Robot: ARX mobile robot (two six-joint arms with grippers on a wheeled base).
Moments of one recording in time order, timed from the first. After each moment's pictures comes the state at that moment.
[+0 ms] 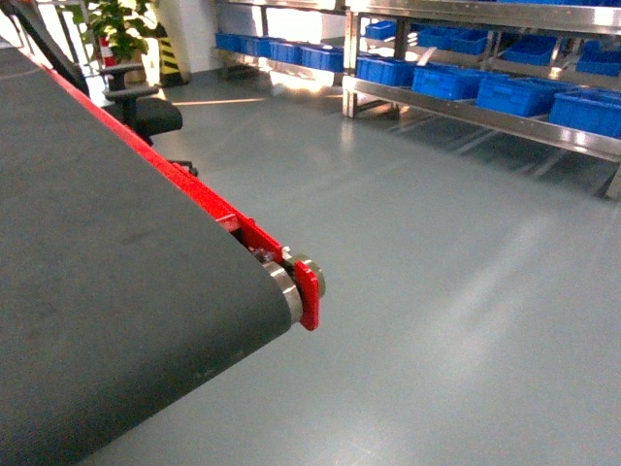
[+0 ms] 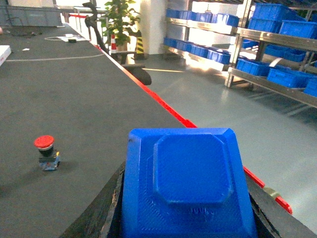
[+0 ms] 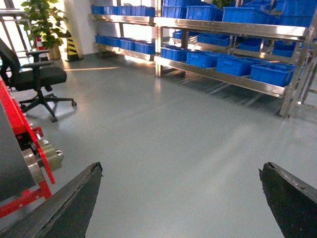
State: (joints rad) left arm -0.37 0.35 0.26 0.08 -0.59 -0.04; right arm 0.00 0.01 0.01 -0.01 0.00 0.00
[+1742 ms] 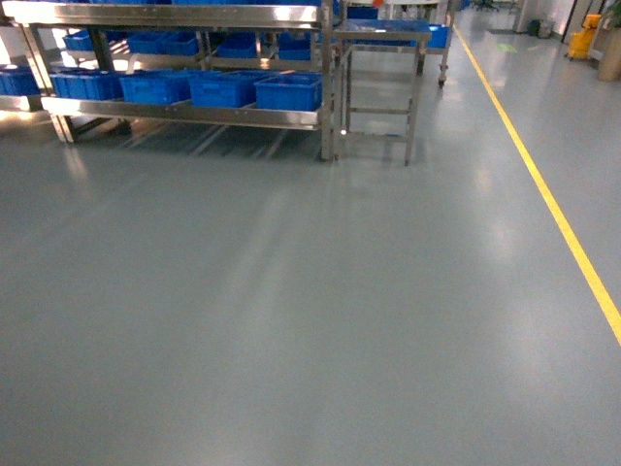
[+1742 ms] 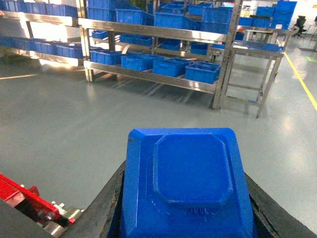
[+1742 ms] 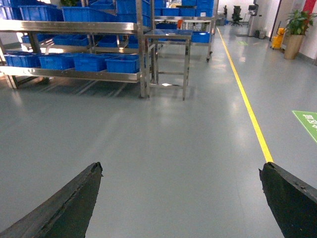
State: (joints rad) left arm -0.37 0.35 0.26 0.08 -0.59 -0.04; right arm 0.00 0.01 0.01 -0.01 0.00 0.00
